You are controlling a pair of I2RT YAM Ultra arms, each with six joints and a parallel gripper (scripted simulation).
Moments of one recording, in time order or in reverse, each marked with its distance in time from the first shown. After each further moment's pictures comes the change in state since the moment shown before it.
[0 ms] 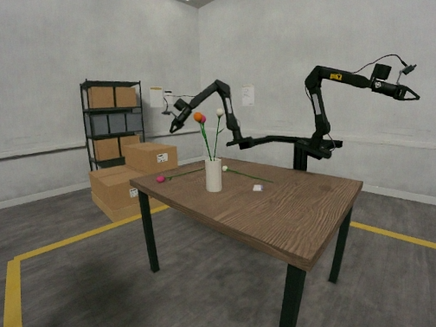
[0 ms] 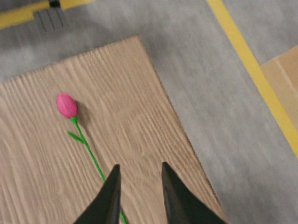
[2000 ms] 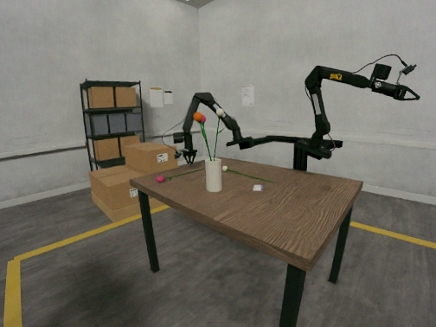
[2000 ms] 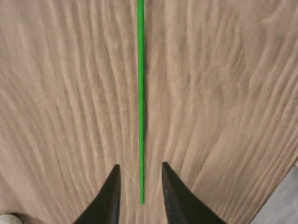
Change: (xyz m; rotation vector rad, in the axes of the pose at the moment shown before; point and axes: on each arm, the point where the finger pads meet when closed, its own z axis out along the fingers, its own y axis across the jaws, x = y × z) left arm 0.000 0.000 0.000 0.000 0.000 0.000; right arm 0.230 0.038 0.090 -0.188 0.748 -0.429
